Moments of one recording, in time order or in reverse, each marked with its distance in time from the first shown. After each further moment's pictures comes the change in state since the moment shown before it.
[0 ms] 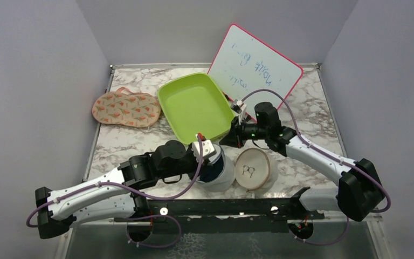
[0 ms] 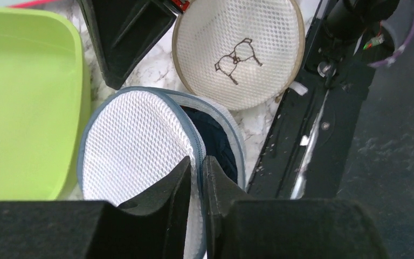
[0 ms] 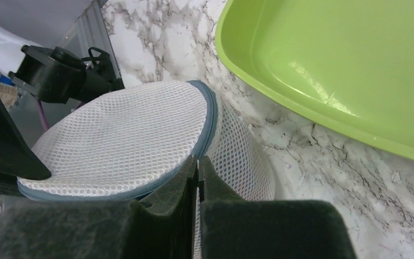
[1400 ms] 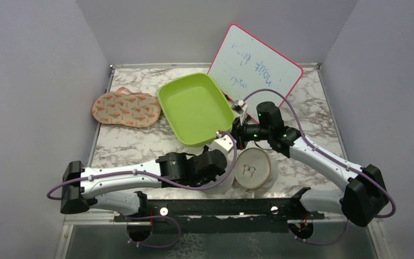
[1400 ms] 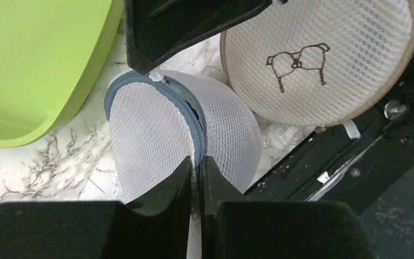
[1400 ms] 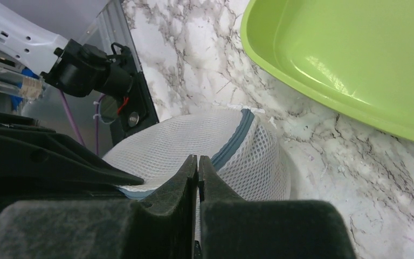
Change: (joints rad) left arm -0.205 0.397 0.234 -0.211 -0.507 -0.431; right arm 0.016 -0.051 0.030 -0.103 -0.035 0.016
